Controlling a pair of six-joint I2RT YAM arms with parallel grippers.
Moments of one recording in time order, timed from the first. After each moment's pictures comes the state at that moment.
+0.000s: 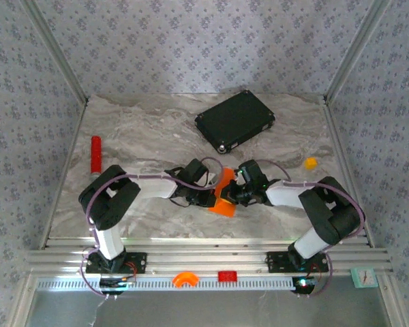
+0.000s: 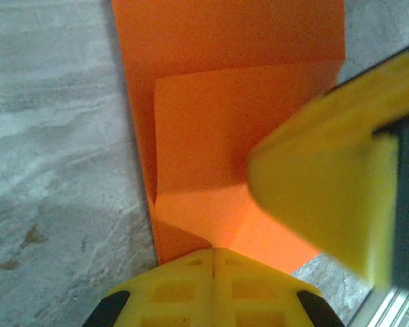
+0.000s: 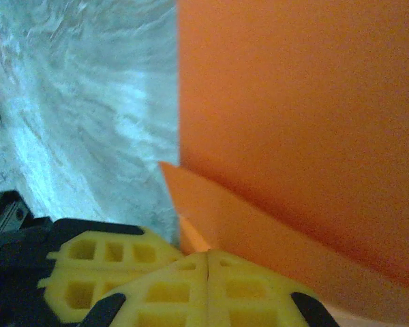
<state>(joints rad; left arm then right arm) -0.84 1.80 0.91 -0.16 0.46 -0.56 0.59 1.56 0.58 0.08 -0.50 0.95</state>
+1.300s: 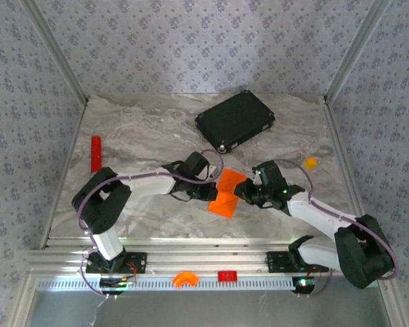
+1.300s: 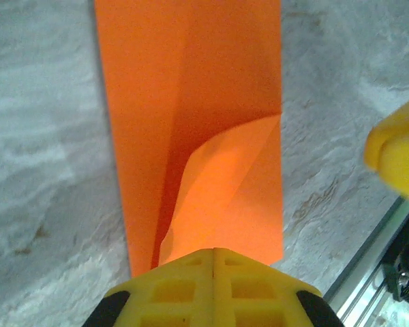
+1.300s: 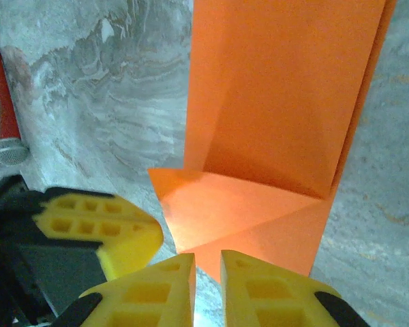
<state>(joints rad) -0.83 1.75 1.00 -0.26 0.43 -0.56 0.50 1.17 0.49 -0.17 -0.41 0.93</state>
